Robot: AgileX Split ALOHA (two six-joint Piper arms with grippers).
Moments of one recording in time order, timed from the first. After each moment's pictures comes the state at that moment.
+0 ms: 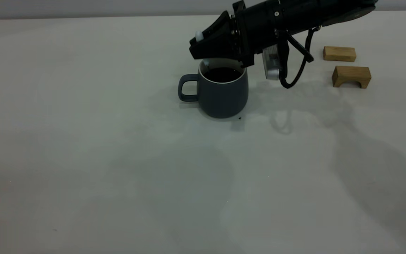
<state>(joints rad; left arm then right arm) -0.01 -0.02 -0.49 0.03 1.13 -0.04 0.24 2.59 -1.63 1.58 1.04 0.67</state>
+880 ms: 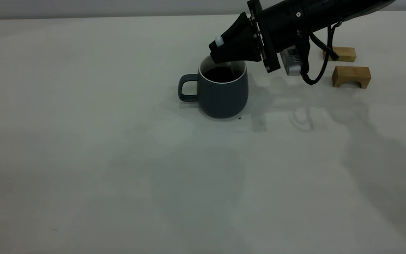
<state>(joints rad) -0.01 -0.02 -0.49 0.03 1.13 -0.04 0.18 2.58 -1.64 1.40 1.08 0.61</state>
